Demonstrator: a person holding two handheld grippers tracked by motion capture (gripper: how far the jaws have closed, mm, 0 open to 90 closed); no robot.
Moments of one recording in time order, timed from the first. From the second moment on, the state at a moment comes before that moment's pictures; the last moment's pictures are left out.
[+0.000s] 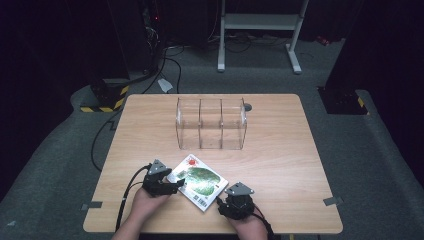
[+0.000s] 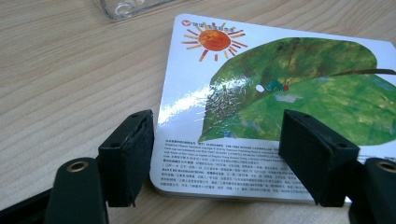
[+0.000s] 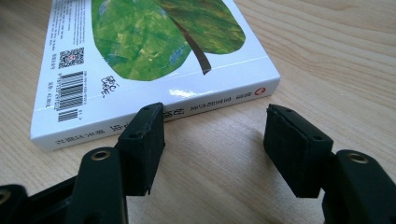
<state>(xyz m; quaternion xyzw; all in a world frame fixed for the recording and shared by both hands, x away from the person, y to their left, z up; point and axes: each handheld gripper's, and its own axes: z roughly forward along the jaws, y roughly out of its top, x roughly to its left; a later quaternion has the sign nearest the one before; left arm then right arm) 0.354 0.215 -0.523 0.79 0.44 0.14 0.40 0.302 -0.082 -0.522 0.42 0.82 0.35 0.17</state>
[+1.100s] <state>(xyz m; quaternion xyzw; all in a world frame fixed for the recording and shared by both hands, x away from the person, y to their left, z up) 0.326 0.223 -0.520 0.77 0.44 0.15 0.44 0.305 -0.086 -0.510 0.40 0.82 0.37 0.18</state>
